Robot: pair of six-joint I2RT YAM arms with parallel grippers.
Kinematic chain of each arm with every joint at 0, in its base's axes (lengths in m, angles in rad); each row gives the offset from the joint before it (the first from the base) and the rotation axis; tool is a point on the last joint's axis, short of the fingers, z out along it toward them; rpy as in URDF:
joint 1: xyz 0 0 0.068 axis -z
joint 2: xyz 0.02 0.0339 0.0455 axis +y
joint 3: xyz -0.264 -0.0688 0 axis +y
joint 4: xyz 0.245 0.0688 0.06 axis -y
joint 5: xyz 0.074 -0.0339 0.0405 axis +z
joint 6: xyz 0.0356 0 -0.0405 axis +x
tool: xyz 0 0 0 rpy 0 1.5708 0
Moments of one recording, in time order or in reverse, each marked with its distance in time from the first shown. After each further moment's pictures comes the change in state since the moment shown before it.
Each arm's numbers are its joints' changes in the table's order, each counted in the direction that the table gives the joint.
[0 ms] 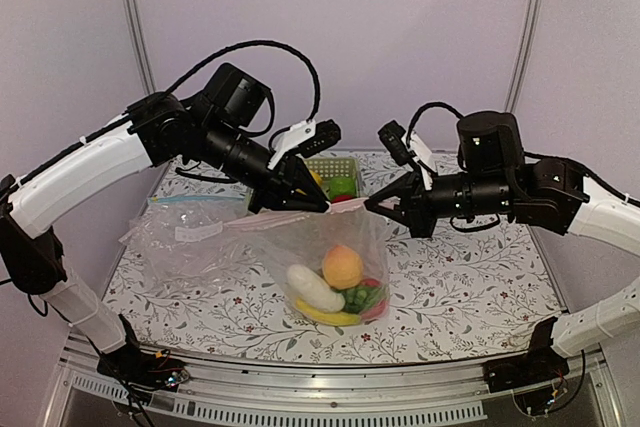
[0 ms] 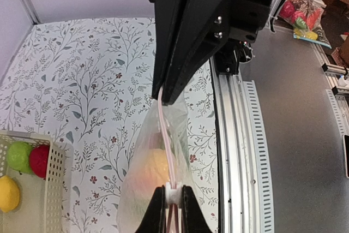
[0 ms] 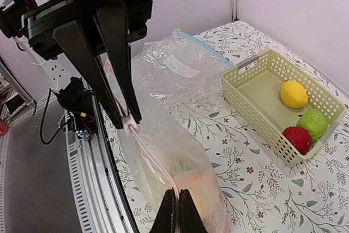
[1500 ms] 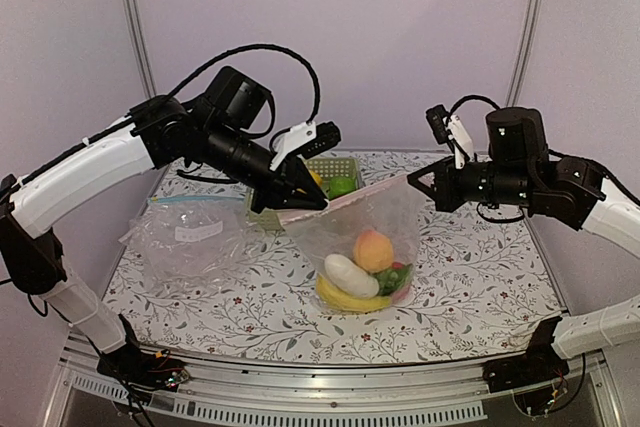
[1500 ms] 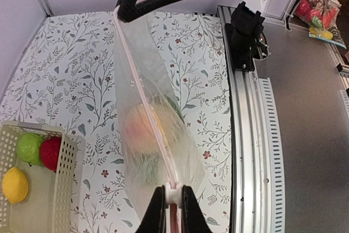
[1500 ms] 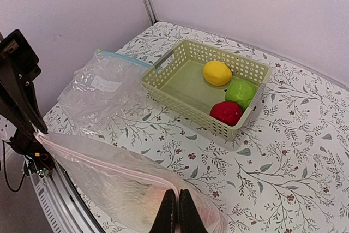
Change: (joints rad) left arm -0.006 -0.002 0.025 0.026 0.063 0.000; right arm 0.169 -0.094 0.048 -0.062 -0.173 0.139
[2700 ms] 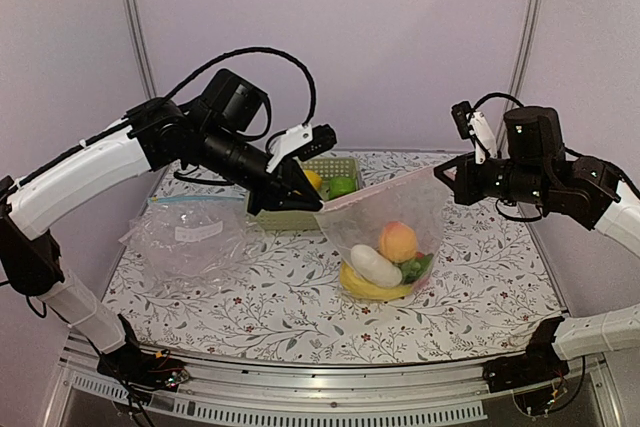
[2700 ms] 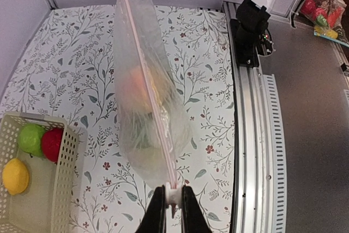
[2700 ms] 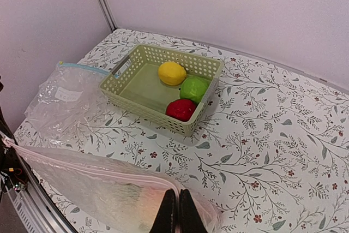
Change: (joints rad) left arm -0.007 -0.019 0.027 0.000 0.024 -0.004; right arm 0.070 -0.064 0.002 -0.086 -0.122 0.001
